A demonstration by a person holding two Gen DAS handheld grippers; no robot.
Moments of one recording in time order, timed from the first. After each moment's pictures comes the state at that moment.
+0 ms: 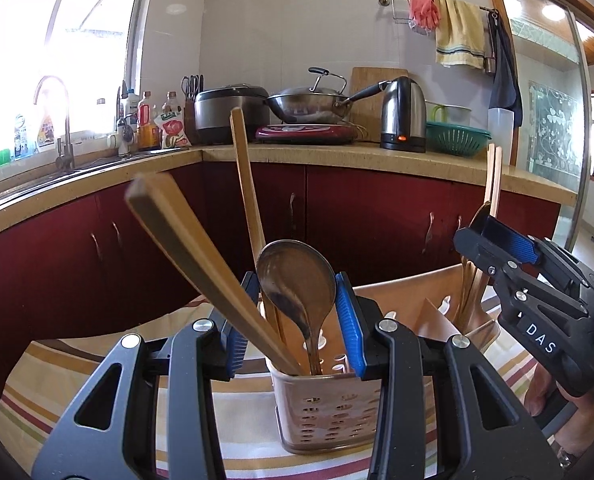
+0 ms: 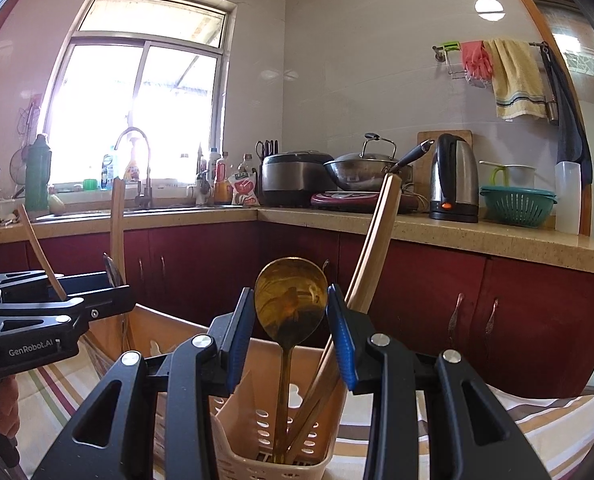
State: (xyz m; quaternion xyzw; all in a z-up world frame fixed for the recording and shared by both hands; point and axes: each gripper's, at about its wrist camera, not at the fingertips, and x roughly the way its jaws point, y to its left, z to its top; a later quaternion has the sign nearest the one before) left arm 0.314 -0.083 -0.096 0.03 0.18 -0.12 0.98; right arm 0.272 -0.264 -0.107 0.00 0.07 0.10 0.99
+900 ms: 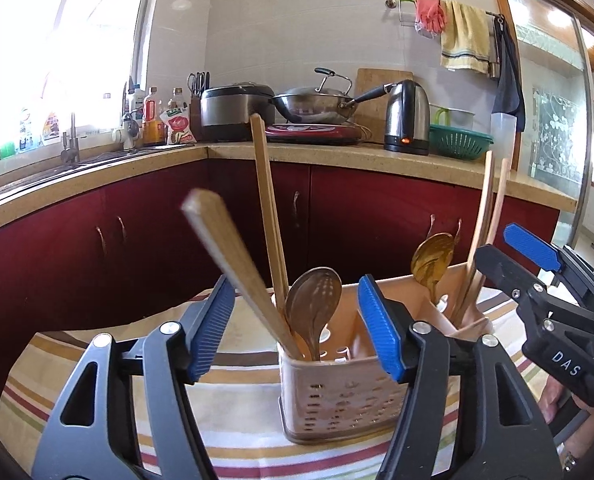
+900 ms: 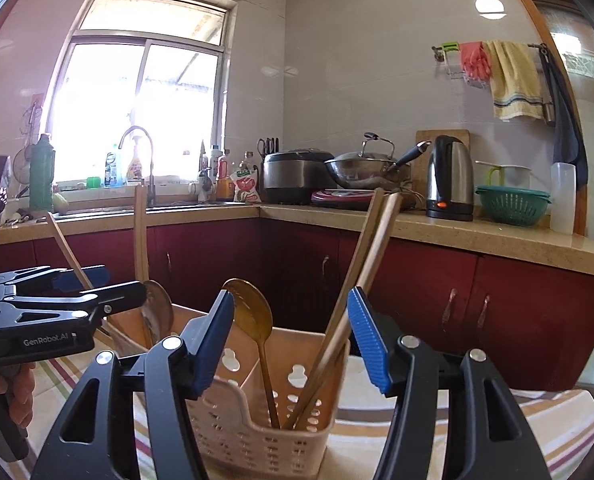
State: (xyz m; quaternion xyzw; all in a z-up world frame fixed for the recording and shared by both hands) left arm 0.303 -0.074 -0.087 0.01 0.19 -0.11 0.98; right arm 0.244 -0.268 -0.097 0.00 0.08 0.10 0.99
